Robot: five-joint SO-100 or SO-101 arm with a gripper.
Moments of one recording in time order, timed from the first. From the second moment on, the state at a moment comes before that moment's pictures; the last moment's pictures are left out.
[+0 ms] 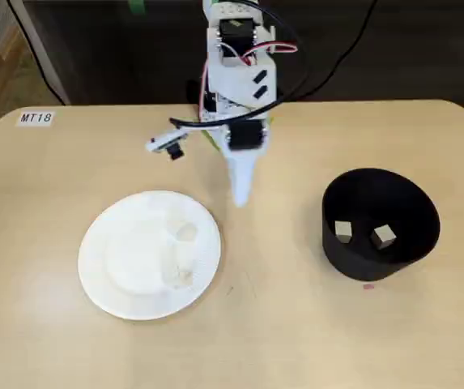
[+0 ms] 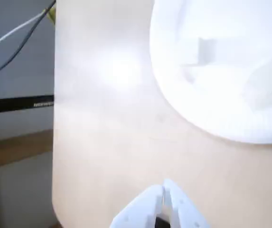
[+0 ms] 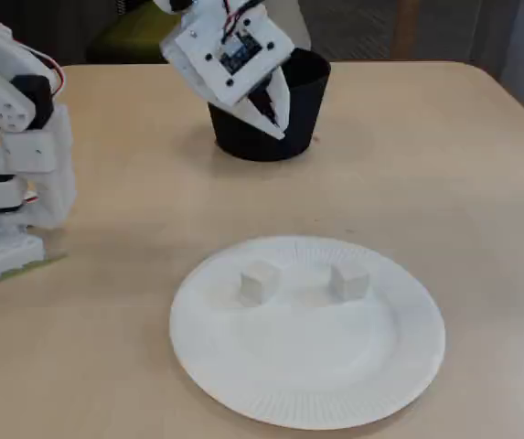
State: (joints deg) arm 5.3 131.1 123.8 56.7 -21.0
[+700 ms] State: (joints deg) arm 18.0 103.9 112.9 51.0 -34.6
